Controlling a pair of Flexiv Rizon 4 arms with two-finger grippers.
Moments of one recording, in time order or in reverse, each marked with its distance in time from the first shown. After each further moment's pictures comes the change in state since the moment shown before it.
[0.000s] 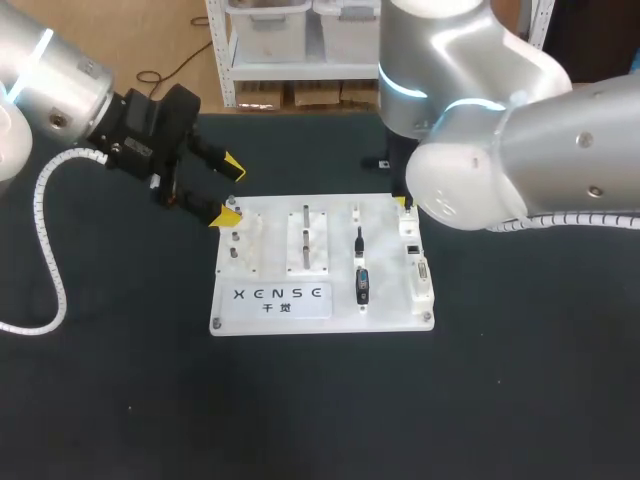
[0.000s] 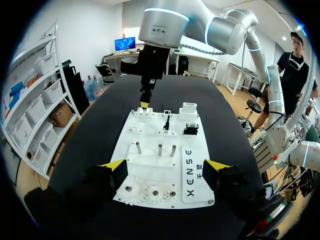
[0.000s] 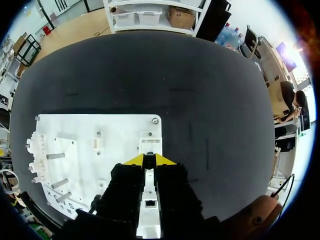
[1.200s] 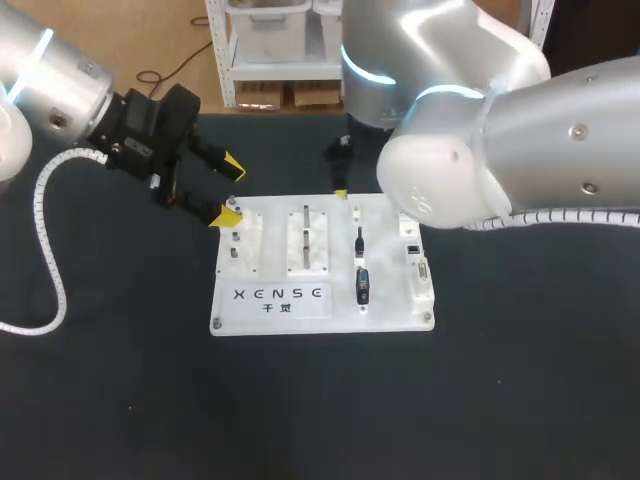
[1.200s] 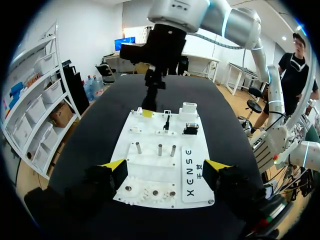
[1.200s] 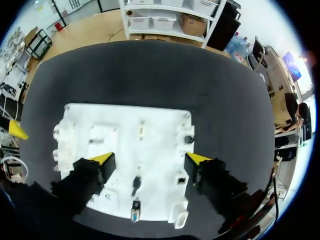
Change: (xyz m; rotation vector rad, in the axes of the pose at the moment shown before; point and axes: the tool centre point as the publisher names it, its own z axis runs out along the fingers) left arm 0.000 0.000 0.000 0.000 0.000 0.000; right arm 0.022 0.061 -0.050 -0.060 -0.028 -0.082
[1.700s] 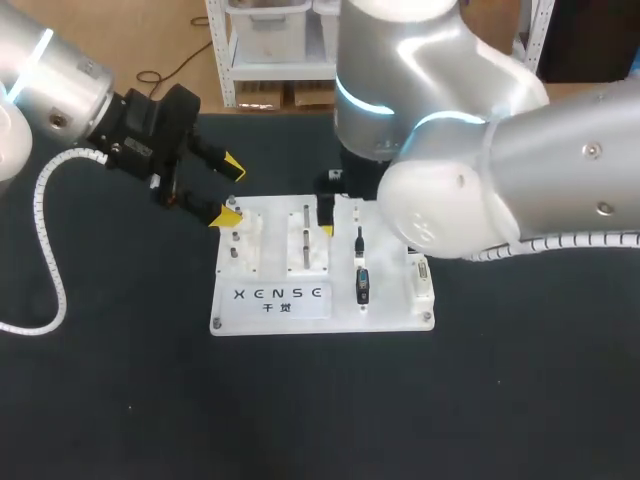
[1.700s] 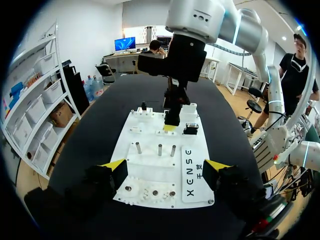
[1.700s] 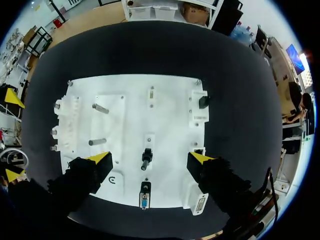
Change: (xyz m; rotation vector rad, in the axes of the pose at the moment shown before) left arm 0.000 0.000 0.000 0.000 0.000 0.000; right arm 0.049 0.013 0.014 -0.031 0.082 0.035
